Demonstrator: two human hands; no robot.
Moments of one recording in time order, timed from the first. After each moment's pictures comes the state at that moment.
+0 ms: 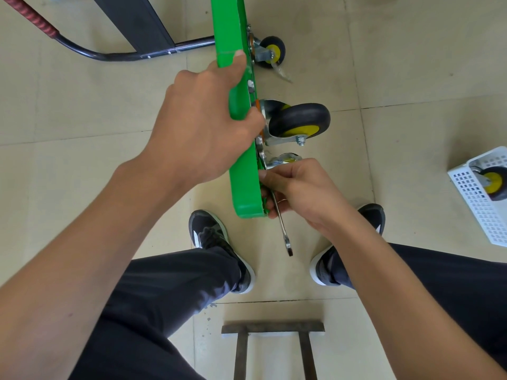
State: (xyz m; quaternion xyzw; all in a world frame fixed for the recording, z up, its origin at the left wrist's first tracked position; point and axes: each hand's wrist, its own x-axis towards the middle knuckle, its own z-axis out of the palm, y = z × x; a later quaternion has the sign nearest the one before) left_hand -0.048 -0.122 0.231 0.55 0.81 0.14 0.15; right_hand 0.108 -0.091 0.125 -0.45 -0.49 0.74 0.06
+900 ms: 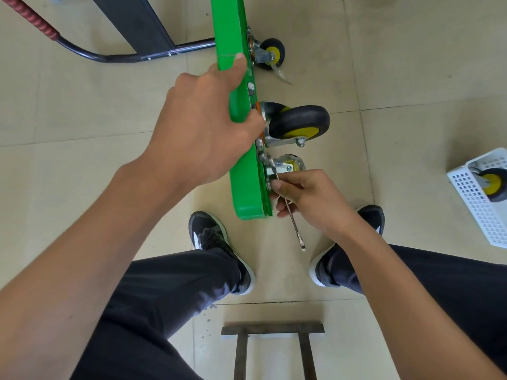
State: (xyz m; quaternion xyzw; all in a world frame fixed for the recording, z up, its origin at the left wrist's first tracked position) left_hand -0.048 -0.123 0.232 0.54 0.81 0.15 0.16; right_hand 0.130 -0.087 0.102 -0.43 -0.58 0.69 0.06
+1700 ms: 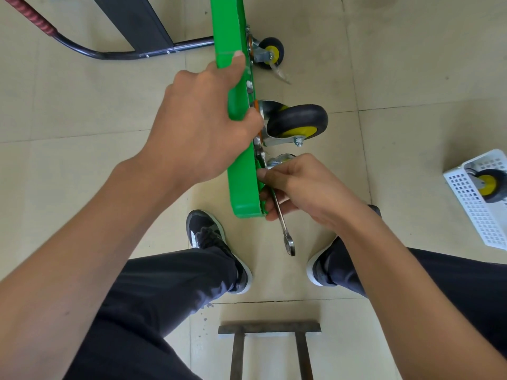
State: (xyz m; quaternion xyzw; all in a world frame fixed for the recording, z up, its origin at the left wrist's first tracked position) left_hand -0.047 -0.123 0.232 0.54 0.81 0.14 0.15; right_hand 0.109 -0.079 0.142 -0.44 -0.51 0.74 -0.01
